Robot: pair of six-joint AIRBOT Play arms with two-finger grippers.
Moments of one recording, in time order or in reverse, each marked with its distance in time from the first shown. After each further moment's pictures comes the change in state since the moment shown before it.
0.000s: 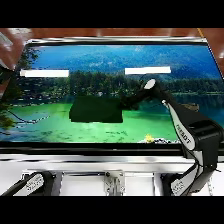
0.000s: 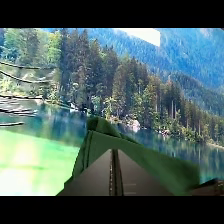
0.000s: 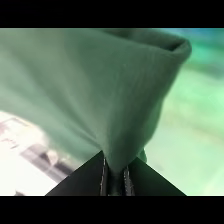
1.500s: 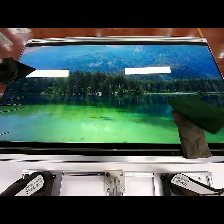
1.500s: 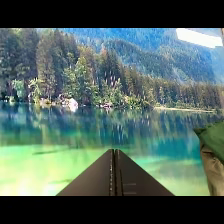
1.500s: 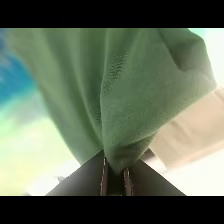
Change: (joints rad) left arm -0.170 0.000 0.000 -0.131 -0.027 0.047; right arm -1.038 0.494 0.078 -0.574 0.595 0.019
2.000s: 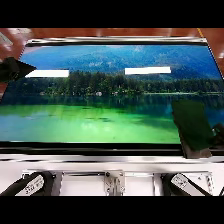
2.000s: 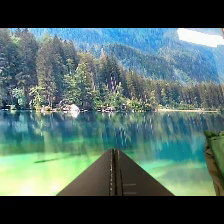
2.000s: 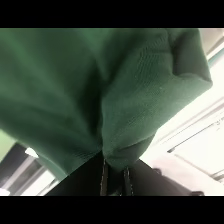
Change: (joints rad) left arm -0.011 0.000 0.000 0.000 0.019 0.030; right arm -0.021 0.125 -0.473 -0.173 -0.108 0.100
